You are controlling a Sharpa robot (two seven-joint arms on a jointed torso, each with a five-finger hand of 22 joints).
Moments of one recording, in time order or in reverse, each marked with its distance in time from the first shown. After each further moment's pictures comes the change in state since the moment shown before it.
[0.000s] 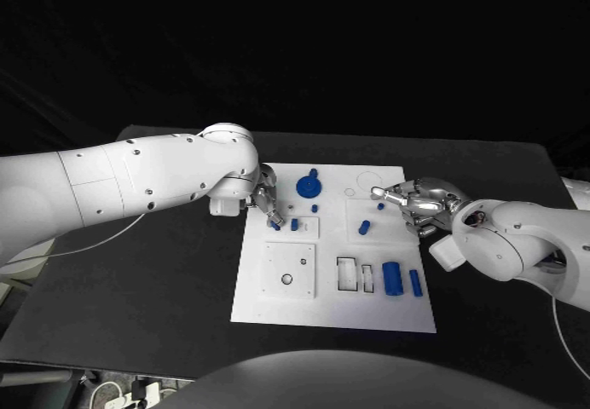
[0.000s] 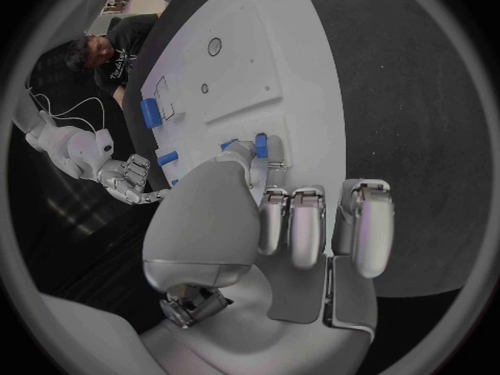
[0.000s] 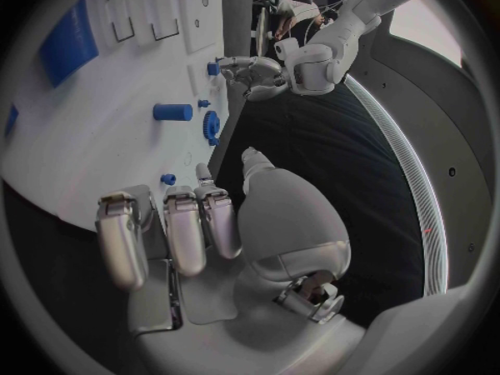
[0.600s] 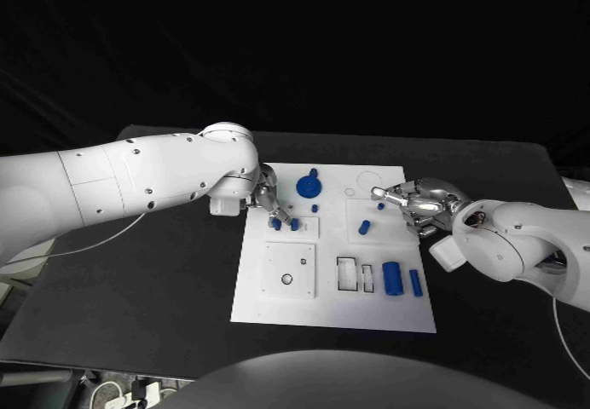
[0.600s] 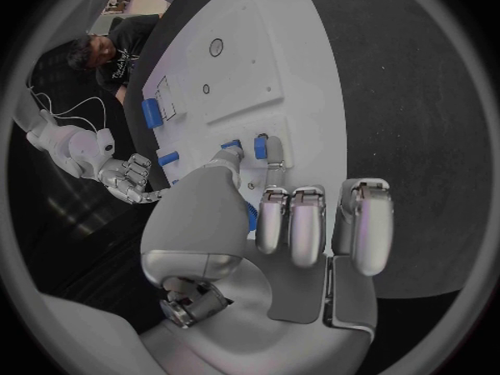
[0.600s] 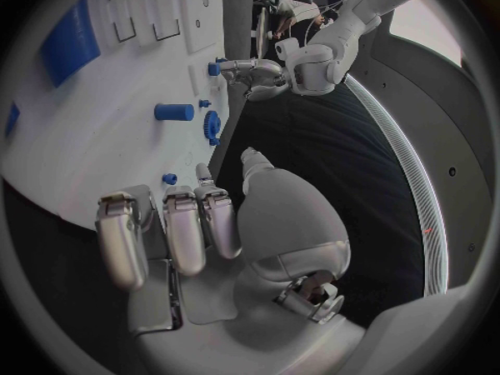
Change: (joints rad) left arm -0.002 0.000 0.004 -0.001 0.005 0.006 0.001; left_hand -0.225 -0.002 -0.170 0.004 -0.124 -0.037 0.034 -0.051 -0.072 -0.002 0.019 0.000 0.000 0.000 0.018 0.000 0.000 0.000 -0.004 0.011 0.000 0.000; right arm -0.001 -0.002 0.000 0.001 0.000 0.000 0.000; right_hand 0.004 0.004 -0.003 -0.003 0.004 0.000 0.000 0.000 0.000 0.000 0.000 0.000 0.000 -0.004 0.004 0.000 0.000 0.000 0.000 0.000 0.000 0.000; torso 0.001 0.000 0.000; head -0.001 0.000
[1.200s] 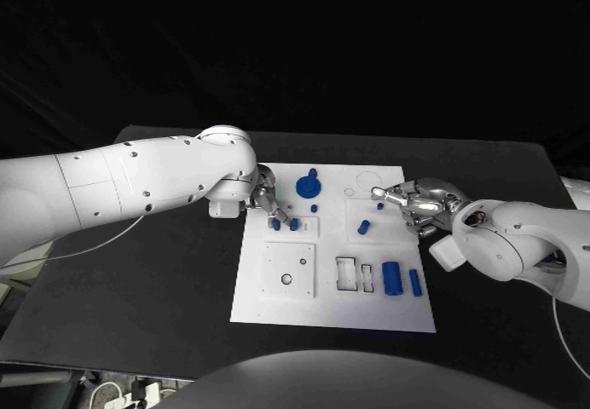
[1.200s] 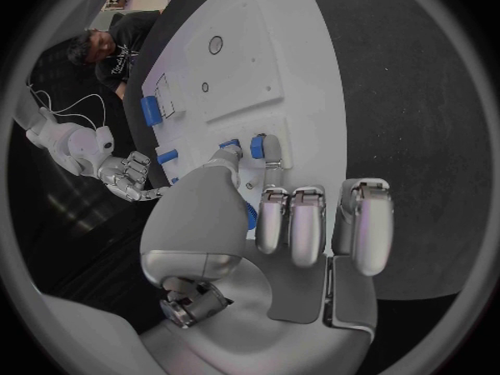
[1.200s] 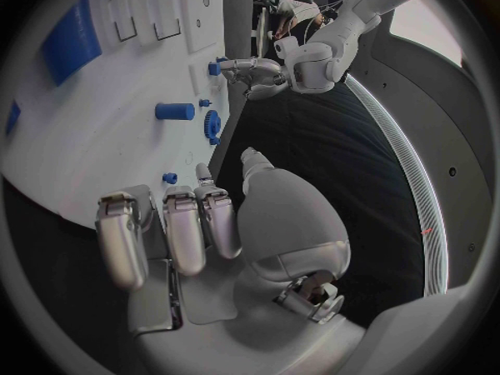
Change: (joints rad) left arm -0.005 -0.007 -0.002 0.007 0.003 -0.028 0.000; left_hand -0.019 0.009 -0.020 -0.002 0.000 0.034 -0.016 0.010 0.000 0.000 0.000 0.000 0.000 0.000 0.000 0.000 0.000 0.000 0.000 0.000 0.000 0.000; right arm 0.000 -0.001 0.000 -0.001 0.000 0.000 0.000; right_hand 0.000 0.000 0.000 0.000 0.000 0.000 0.000 0.000 0.000 0.000 0.000 0.000 0.000 0.000 0.000 0.000 0.000 0.000 0.000 0.000 0.000 0.001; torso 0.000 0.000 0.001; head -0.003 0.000
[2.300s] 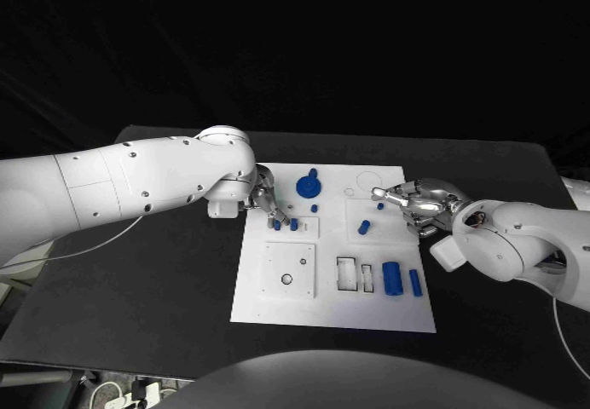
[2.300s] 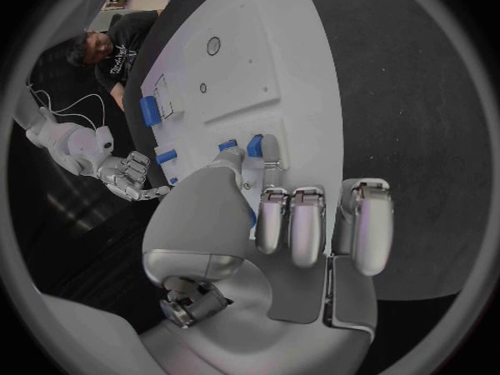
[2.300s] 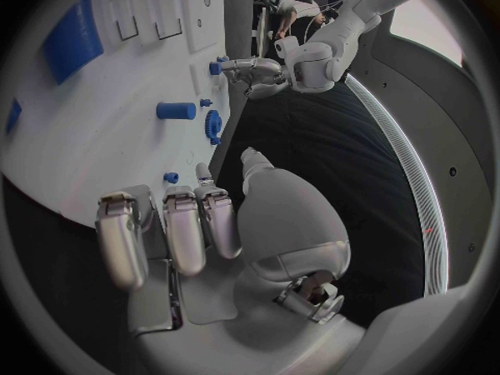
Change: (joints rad) left arm -0.001 -0.006 0.000 0.001 -0.002 0.001 0.000; left_hand 0.038 0.019 0.000 0.000 0.020 0.027 -0.014 0.022 0.018 -0.001 -0.008 0.000 0.001 -0.002 -0.002 0.000 0.001 0.000 0.000 0.000 0.000 0.000; right arm -0.001 0.001 0.000 -0.003 0.000 0.002 0.000; right_hand 0.000 0.000 0.000 0.000 0.000 0.004 0.004 0.000 0.000 0.000 0.000 0.000 0.000 0.000 0.000 0.000 0.001 0.000 0.000 0.000 0.000 0.000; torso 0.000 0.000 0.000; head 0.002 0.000
